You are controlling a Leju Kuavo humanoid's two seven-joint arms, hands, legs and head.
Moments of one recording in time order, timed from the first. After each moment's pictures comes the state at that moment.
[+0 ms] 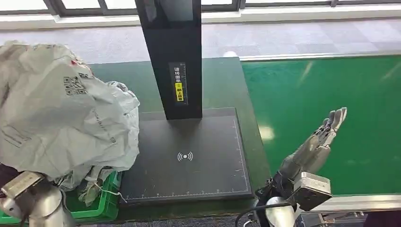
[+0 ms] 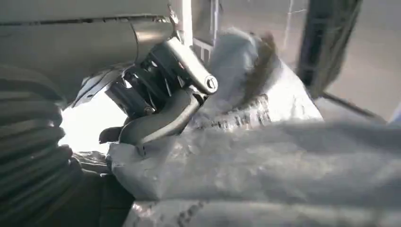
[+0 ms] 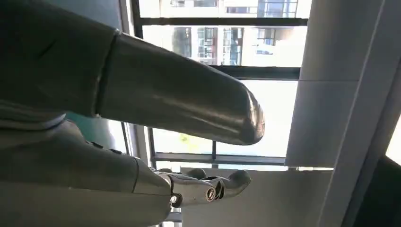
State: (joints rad) left arm -0.11 -0.29 0.40 -1.92 -0.60 0.70 -0.68; right arm -0.01 0.23 0.23 -1.70 0.31 -0.69 -0.70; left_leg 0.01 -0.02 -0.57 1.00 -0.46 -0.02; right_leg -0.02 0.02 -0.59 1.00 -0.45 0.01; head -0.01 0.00
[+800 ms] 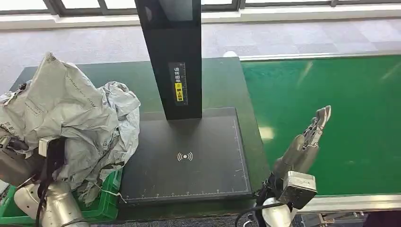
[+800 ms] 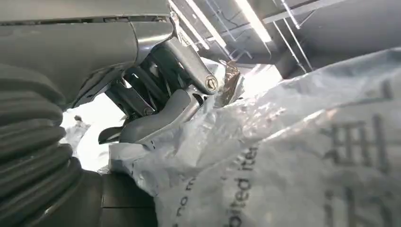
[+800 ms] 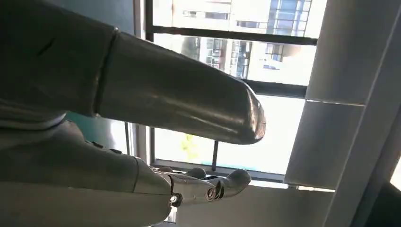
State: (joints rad) left arm -0.34 -0.34 0.90 -1.45 -0.99 0.70 -0.57; right arm 0.00 0.23 0.23 -1.67 0.36 -0.64 -0.70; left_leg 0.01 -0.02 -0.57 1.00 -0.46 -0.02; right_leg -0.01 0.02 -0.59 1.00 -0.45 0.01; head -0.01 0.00
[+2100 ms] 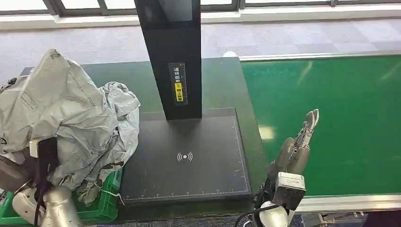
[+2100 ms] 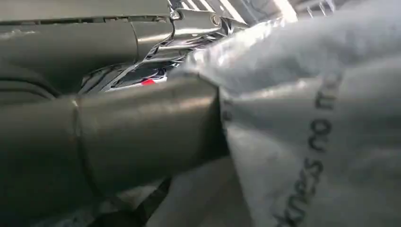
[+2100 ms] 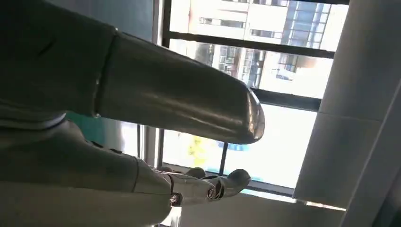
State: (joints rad) left arm -0.25 -0.34 0.78 -1.52 -1.04 0.70 -0.28; right arm 0.03 0.25 0.20 -1.63 0.41 -0.59 -0.70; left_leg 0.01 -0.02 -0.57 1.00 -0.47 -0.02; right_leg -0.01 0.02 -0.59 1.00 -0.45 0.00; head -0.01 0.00
